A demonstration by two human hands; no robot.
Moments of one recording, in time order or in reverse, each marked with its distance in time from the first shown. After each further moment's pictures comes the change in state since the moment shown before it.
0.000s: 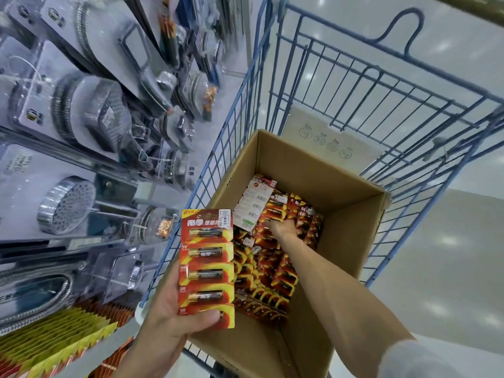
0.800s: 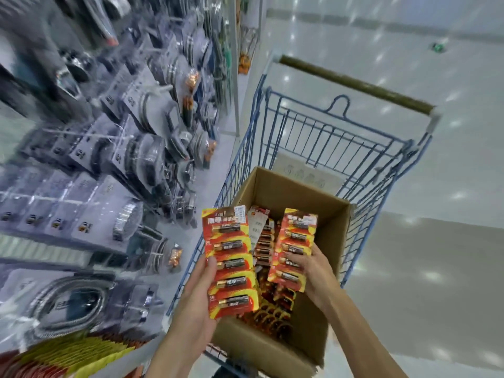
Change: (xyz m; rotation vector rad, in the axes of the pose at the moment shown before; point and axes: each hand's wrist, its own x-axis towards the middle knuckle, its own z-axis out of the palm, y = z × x) left_hand -0.056 0.035 0.016 -0.153 0.060 -0.018; right_hand -0.220 0.058 -0.072 0.634 -0.208 -0.350
